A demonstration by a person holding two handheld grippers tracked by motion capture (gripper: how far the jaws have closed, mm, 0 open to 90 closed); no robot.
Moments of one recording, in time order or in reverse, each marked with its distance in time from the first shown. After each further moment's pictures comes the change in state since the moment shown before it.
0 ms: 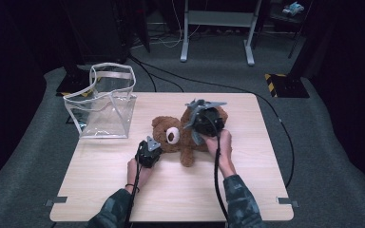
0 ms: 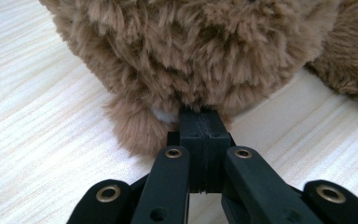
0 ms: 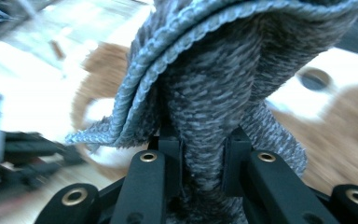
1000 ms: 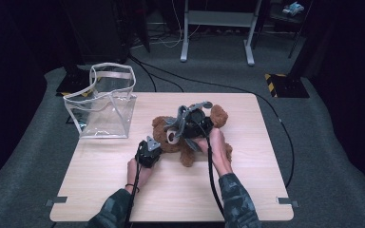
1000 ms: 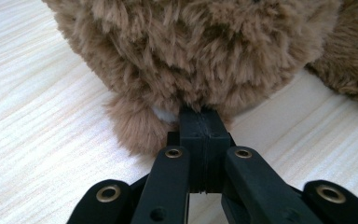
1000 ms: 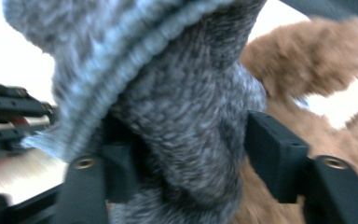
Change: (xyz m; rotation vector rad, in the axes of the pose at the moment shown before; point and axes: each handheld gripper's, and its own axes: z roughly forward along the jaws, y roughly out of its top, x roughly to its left) left arm 0.000 0.000 0.000 0.004 -0.004 -0.003; right arm 0.022 0.005 0.021 0.165 -0.022 -0.168
